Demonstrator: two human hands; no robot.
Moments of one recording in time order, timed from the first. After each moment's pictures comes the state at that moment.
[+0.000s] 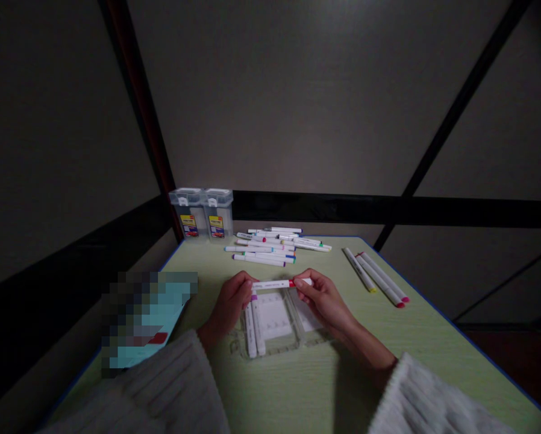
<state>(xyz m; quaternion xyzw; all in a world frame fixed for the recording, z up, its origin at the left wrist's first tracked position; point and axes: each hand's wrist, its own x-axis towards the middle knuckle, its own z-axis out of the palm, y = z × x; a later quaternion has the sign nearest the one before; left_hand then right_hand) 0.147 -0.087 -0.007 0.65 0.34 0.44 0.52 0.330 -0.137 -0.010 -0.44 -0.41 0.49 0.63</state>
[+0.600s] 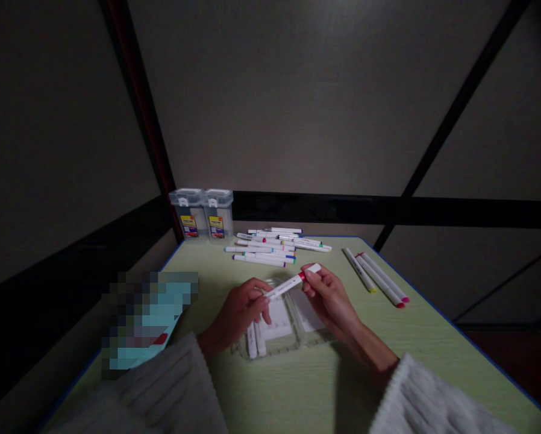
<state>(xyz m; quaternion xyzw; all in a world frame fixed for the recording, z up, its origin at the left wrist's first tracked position) 0.146 -0.102 -0.003 0.71 0.27 0.36 0.54 0.327 -0.140 0.000 -0.35 -0.35 0.51 0.71</state>
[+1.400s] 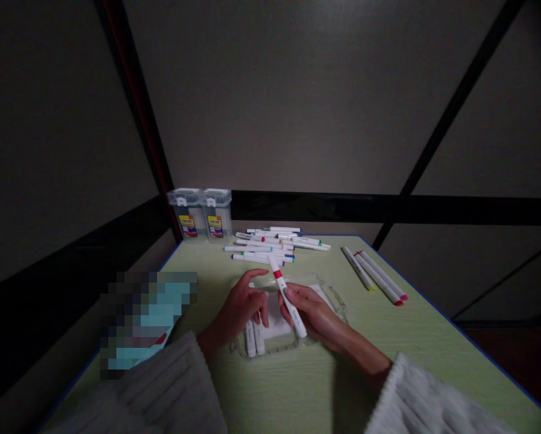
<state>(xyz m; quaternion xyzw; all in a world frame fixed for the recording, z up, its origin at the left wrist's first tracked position) 0.151 -0.101 -0.007 0.66 0.26 0.36 0.61 0.309 -0.152 0.000 -0.37 -0.48 0.61 0.52</state>
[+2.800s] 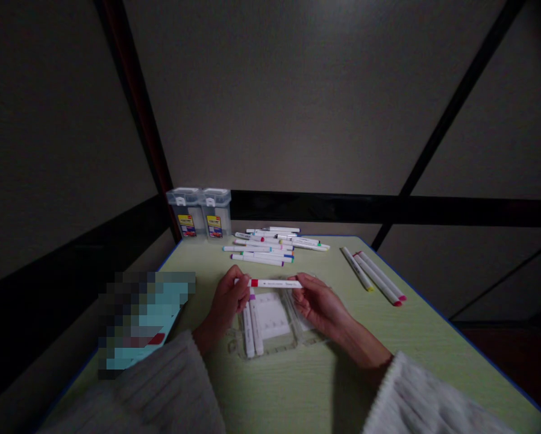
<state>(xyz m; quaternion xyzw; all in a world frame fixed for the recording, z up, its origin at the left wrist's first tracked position) 0.150 -0.089 -0.007 0.58 0.32 0.48 0.58 0.329 -0.138 -0.010 -0.31 -0.26 0.67 0.62</state>
